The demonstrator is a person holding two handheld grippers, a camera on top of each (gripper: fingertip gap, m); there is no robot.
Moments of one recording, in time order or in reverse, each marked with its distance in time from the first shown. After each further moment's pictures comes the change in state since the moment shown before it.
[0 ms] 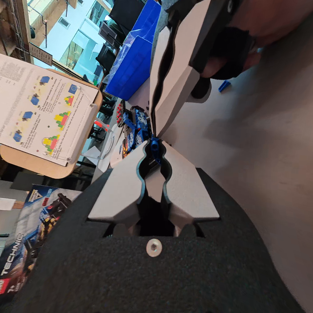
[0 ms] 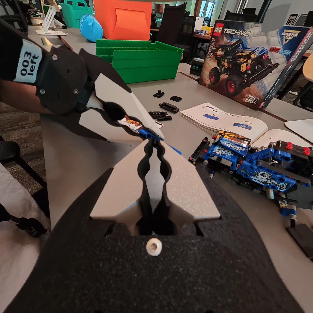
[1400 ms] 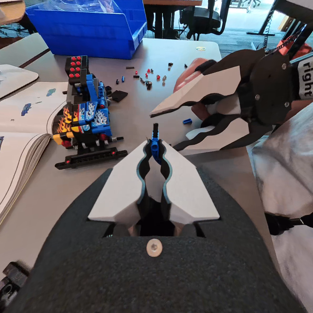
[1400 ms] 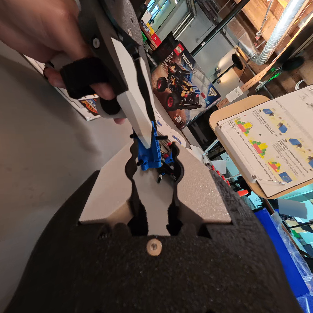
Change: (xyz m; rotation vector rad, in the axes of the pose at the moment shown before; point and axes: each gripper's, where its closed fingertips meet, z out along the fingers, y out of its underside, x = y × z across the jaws) left arm 0.012 0.004 0.003 0.080 0.430 -0.767; right arm 0.008 0.005 0.007 -0.085 0.443 -0.641
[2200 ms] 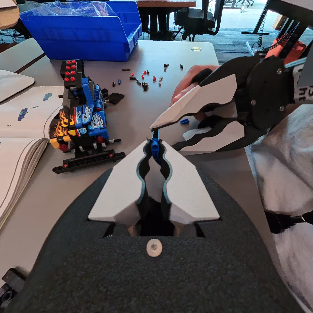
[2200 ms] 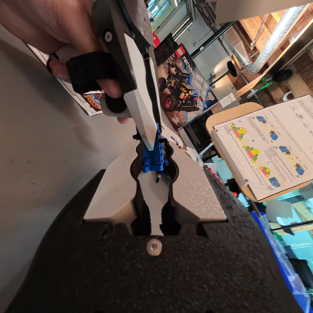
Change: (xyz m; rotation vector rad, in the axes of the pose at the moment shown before) left arm 0.004 -0.001 0.001 0.007 0.022 0.023; right arm -0.006 0.000 0.000 -0.002 0.017 -0.071
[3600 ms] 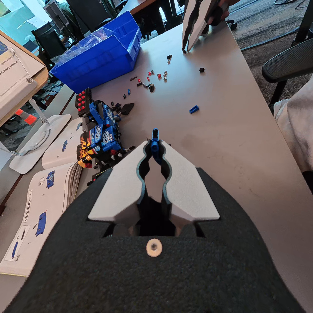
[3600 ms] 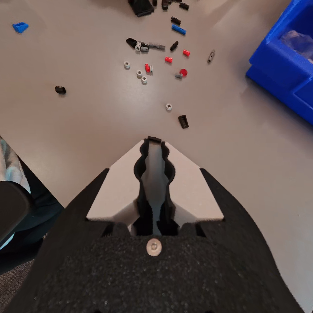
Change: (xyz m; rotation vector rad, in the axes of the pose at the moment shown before) left arm 0.002 0.000 0.000 -0.024 -0.128 0.364; right arm 0.110 0.279 -0.200 -0.487 -0.423 0.670
